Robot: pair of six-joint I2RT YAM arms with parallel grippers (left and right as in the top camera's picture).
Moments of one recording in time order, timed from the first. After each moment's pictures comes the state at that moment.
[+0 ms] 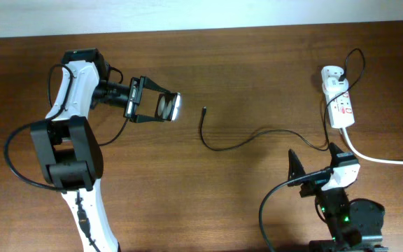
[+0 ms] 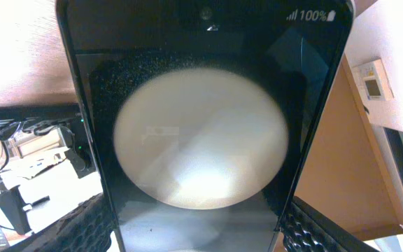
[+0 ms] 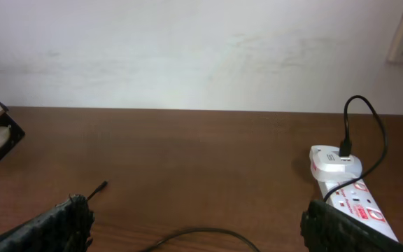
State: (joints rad) left arm 0.05 2.30 1.94 -1.63 1.15 -0.71; right arm -0.01 0.13 0.26 -0.23 -0.18 0.05
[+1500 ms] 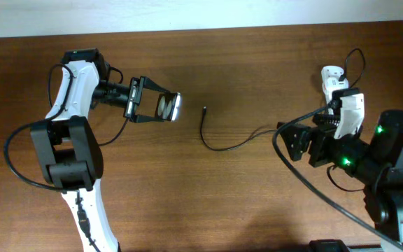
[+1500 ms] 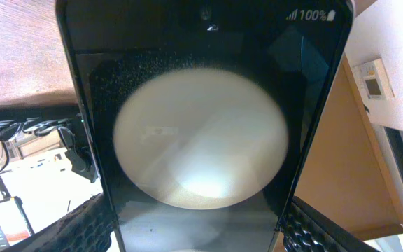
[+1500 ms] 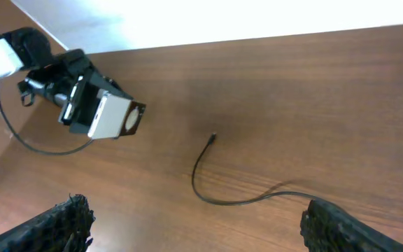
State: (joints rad) left arm 0.05 2.30 1.94 -1.63 1.15 -0.71; right arm -0.01 0.89 1.16 -0.85 -0.52 0.14
